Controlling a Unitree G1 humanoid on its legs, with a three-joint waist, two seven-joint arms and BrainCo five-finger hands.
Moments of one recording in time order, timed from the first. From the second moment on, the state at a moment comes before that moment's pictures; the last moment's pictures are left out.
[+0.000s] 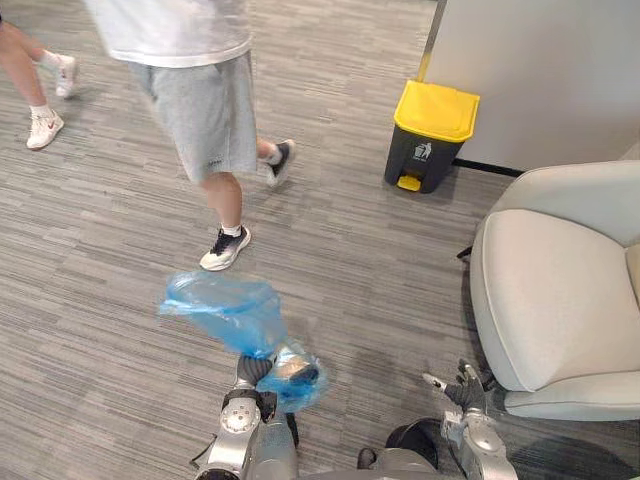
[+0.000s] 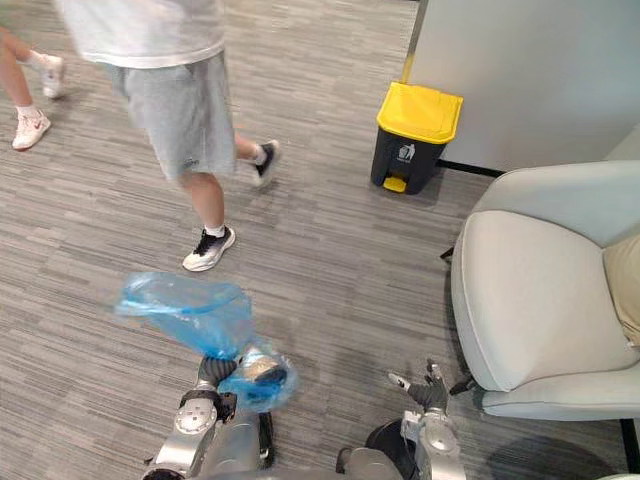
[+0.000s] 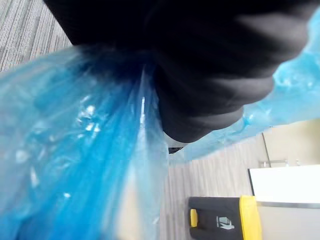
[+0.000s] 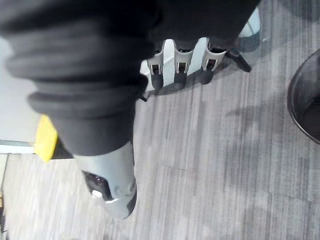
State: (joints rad) left arm 0.08 0.04 -0.02 0.58 0.17 -0.15 0.19; right arm 0.09 -0.06 -0.17 0.74 0.04 -0.15 -0.17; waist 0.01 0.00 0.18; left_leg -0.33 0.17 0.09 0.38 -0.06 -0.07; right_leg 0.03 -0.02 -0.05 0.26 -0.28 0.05
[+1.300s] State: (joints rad) left arm 0.11 0.08 -0.03 0.60 0.17 -0.14 0.17; right arm 0.04 -0.05 -0.12 0.74 -0.04 -0.13 -0.17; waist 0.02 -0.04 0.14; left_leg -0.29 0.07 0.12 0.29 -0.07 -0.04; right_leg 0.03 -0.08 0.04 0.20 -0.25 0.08
